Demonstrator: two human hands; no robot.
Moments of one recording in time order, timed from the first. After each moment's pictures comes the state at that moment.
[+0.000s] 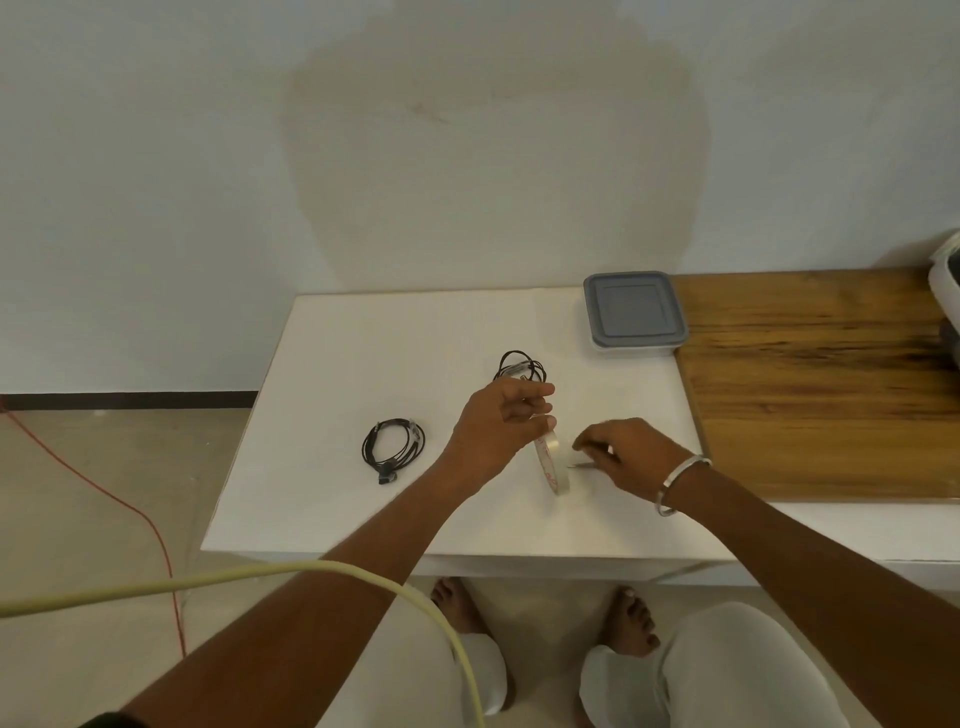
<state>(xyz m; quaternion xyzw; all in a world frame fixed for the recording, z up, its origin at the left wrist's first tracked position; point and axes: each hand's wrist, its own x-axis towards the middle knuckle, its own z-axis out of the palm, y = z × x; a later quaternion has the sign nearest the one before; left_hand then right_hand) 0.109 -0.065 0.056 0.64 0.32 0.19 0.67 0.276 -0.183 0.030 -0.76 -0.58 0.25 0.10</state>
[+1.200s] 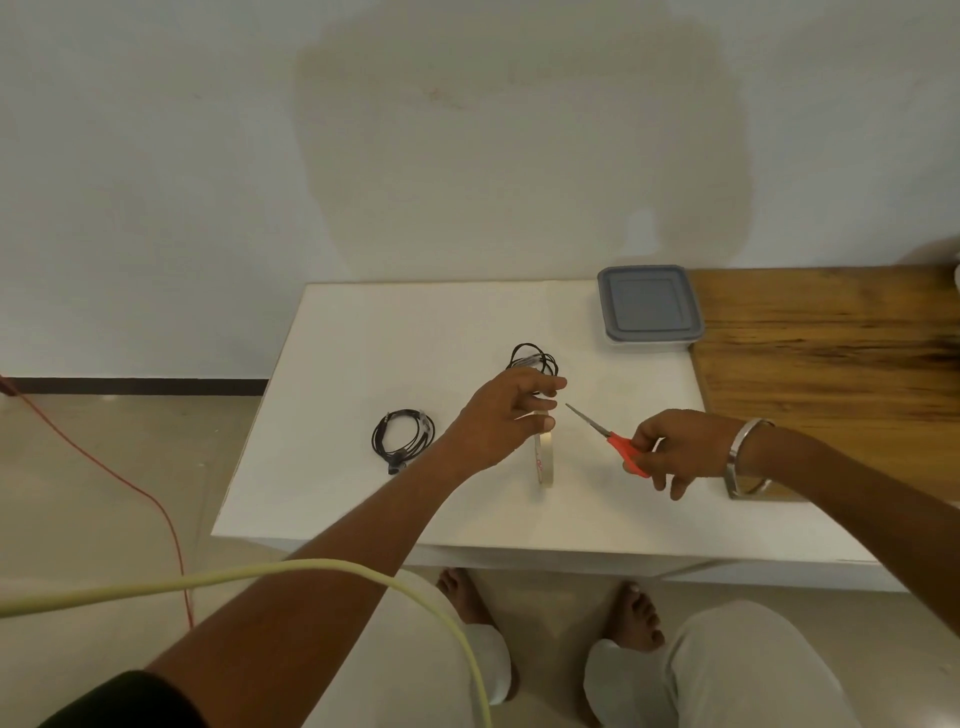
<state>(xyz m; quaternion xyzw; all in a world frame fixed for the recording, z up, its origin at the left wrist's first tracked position) 0.106 -0.047 0.047 0.74 0.27 0.13 0.61 0.312 -0.188 0.057 -0.75 -0.44 0.49 0.06</state>
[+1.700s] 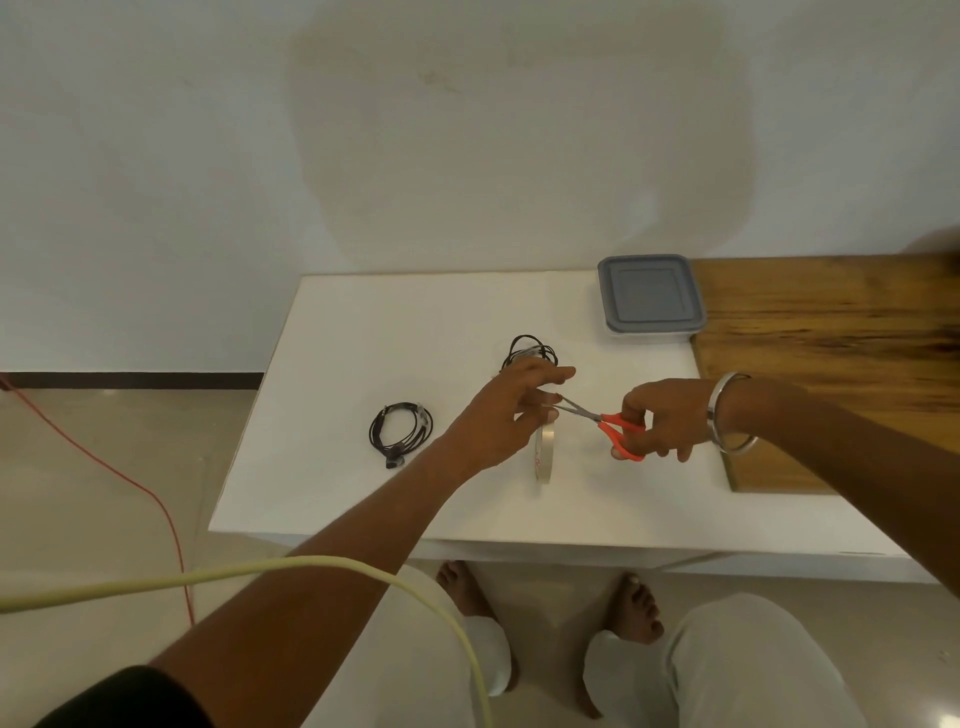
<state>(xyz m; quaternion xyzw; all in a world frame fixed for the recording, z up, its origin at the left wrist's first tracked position) 0.107 -0.051 0.046 0.82 0.21 0.14 0.52 0.309 -0.159 0.082 -0.74 -0.51 0.42 -0.10</state>
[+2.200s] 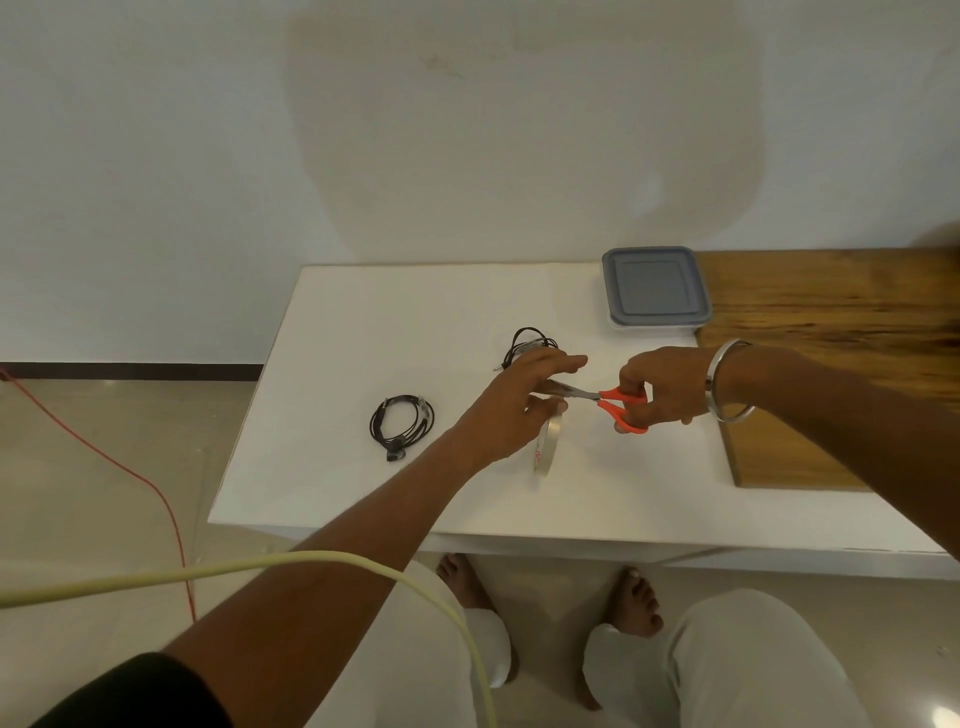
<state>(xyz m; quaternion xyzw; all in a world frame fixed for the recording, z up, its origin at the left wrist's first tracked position) 0.114 -0.053 0.048 0.85 0.20 0.15 0.47 0.312 -0.140 0.091 -0.74 -0.54 0.36 -0.15</state>
